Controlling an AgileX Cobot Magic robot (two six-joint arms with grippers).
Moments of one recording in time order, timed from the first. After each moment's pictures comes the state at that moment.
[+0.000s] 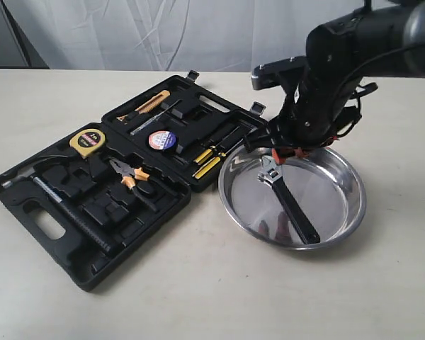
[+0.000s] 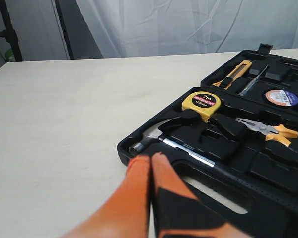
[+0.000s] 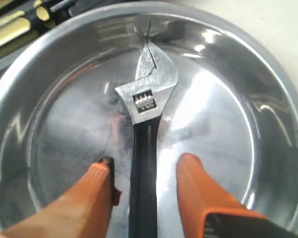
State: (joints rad) left arm 0.02 0.00 0.00 0.29 0.34 -0.28; right arm 0.47 1.84 -1.24 -0.07 0.77 0.15
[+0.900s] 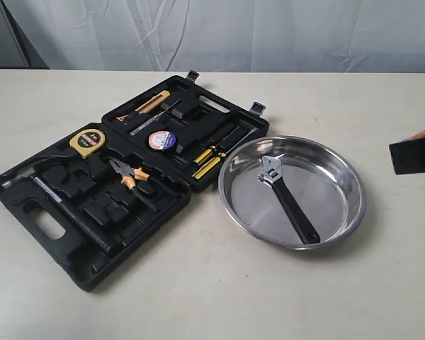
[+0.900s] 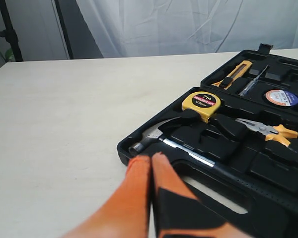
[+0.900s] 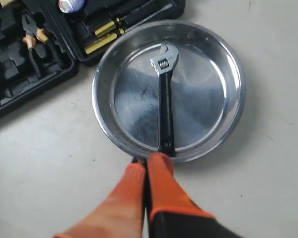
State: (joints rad) left arm 0.02 0.00 0.00 0.29 0.34 -0.28; right arm 0.47 0.85 -0.85 0.04 0.94 0.15
